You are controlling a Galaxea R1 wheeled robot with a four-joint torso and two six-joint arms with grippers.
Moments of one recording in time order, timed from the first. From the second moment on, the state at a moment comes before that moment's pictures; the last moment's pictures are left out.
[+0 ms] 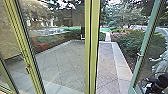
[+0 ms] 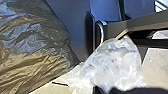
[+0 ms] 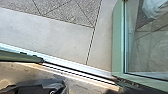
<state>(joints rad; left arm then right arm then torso) 1.59 3.01 -2.72 -0.41 0.09 0.37 -0.44 2.13 -1.90 -0.12 -0.97 0.31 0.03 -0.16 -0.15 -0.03</state>
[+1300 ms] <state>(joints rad) 1.57 3.00 -2.72 -0.41 0.08 0.38 -1.19 2.22 -1.76 -0.03 -0.40 0.28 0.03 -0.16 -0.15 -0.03</state>
